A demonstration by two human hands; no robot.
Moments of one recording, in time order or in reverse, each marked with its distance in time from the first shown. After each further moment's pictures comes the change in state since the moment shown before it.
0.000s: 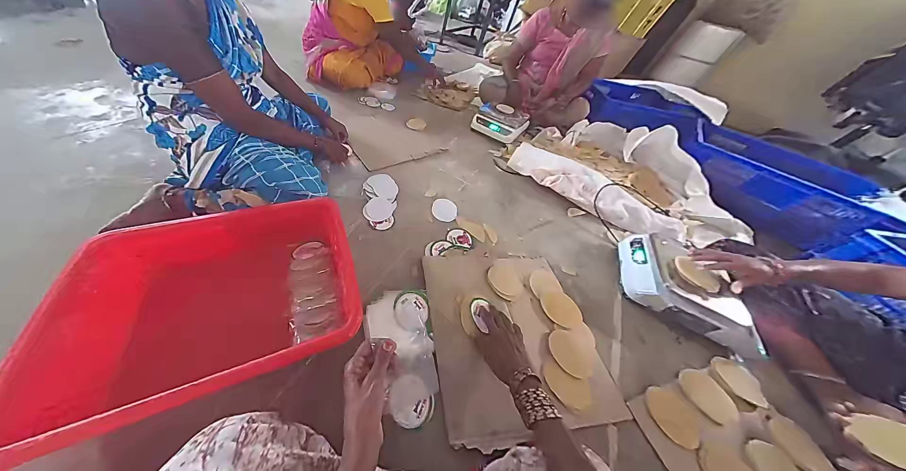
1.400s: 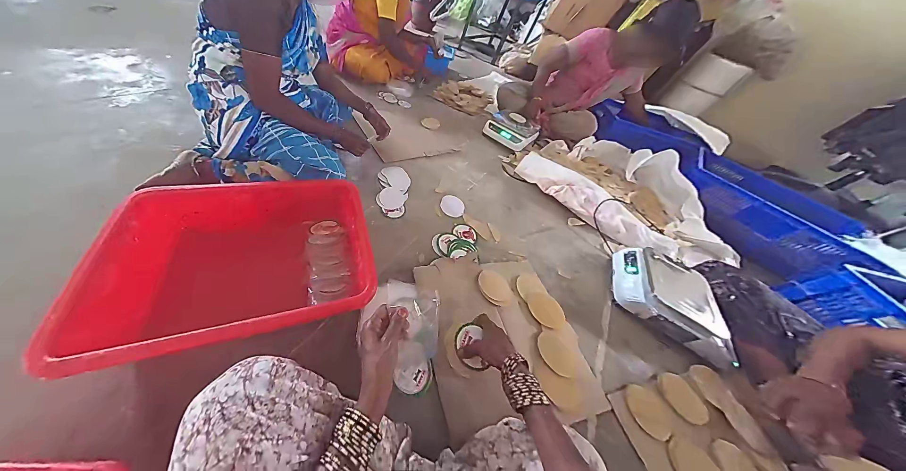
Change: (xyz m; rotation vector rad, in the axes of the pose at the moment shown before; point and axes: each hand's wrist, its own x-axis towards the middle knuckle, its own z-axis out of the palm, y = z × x) left_hand 0.006 -0.009 -0.005 0.061 -0.031 0.033; right_hand -0.027 -0.039 -0.021 0.220 -0.339 0.224
